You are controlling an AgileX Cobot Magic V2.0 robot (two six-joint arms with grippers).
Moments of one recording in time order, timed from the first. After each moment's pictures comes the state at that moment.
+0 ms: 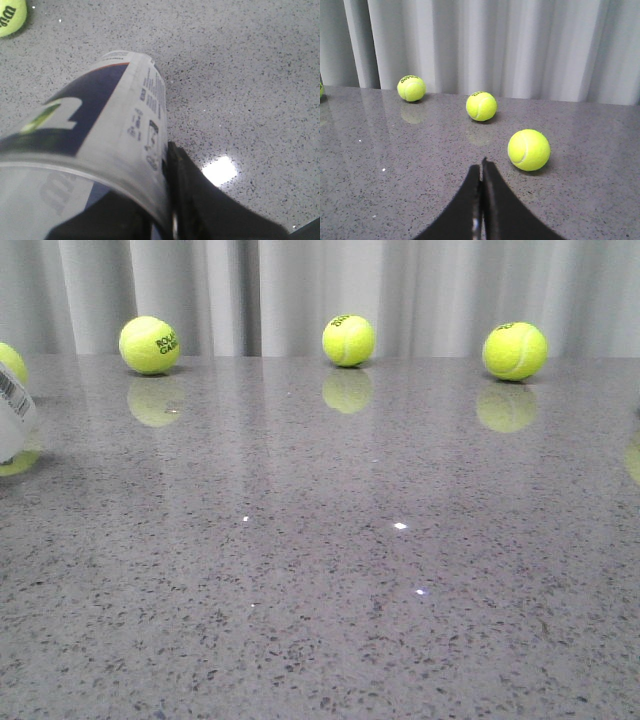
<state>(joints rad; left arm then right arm) -0.22 1.04 -1.19 -0.11 1.27 0.28 -0.07 0.12 -0.38 0.32 0.38 -0.31</state>
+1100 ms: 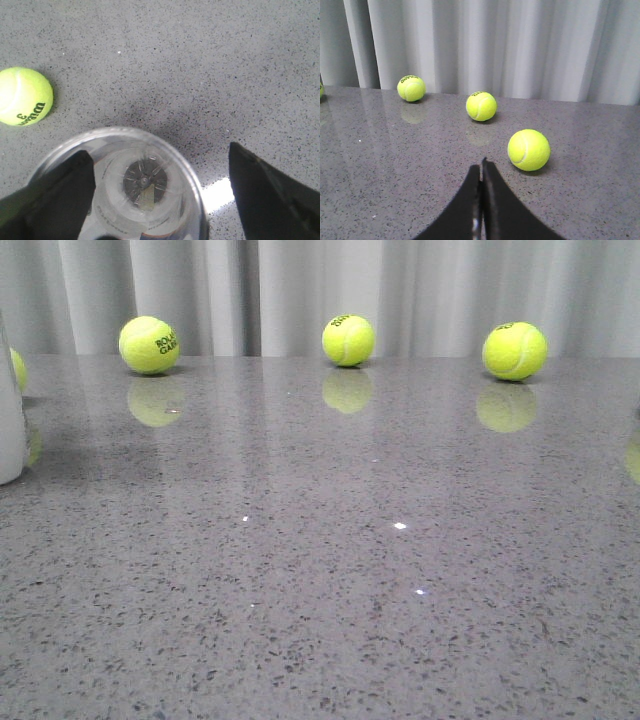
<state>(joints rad) -0.22 1.35 -1.53 -0.13 1.26 0.27 -0.07 0.12 -0.38 0.32 0.38 -0.31</state>
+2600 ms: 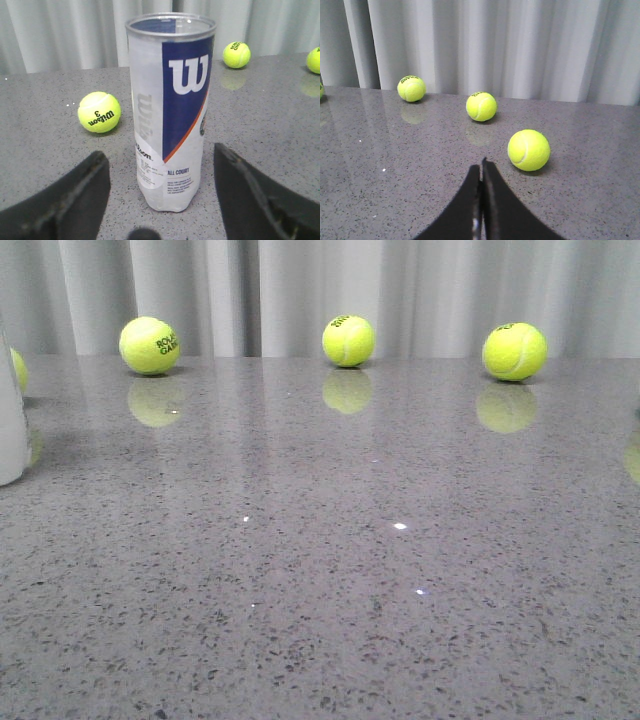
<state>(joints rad) -0.22 0.26 -0.43 -0.02 0.44 0.02 -0.07 0.12 -0.38 0.32 0.38 -0.31</state>
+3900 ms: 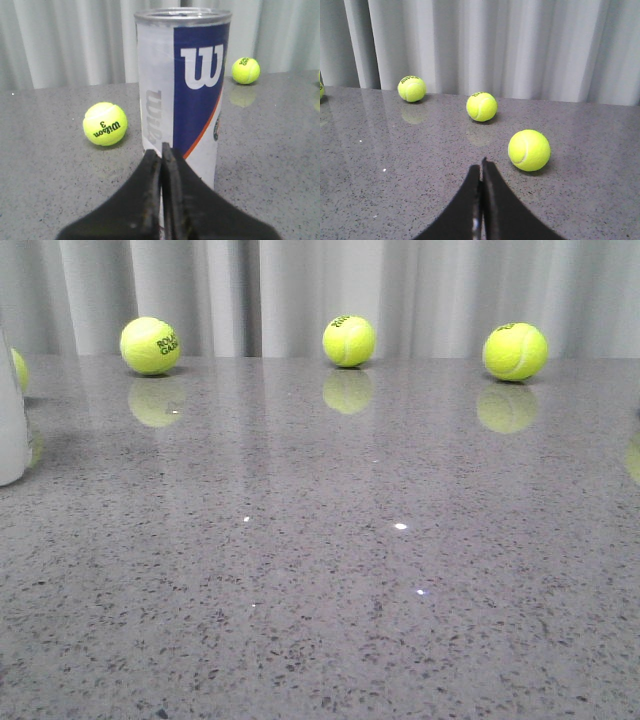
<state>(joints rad) -0.22 0.25 -0.29 0.00 0.19 0.02 -0.07 0.12 -0.38 0.32 0.38 -0.31</state>
